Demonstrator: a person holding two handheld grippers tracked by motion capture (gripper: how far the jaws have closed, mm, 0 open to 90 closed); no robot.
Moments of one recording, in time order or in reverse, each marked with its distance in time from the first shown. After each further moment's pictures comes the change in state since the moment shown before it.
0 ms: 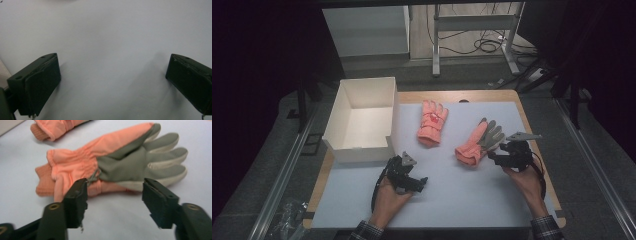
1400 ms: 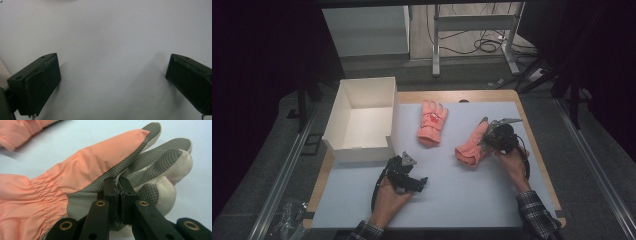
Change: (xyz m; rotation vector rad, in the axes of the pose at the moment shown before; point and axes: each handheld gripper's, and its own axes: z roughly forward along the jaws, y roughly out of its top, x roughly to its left) left arm 0.000 0.000 0.000 -0.004 0.000 -0.004; right arm -0.014 0.033 0.057 0.090 -0.080 0.017
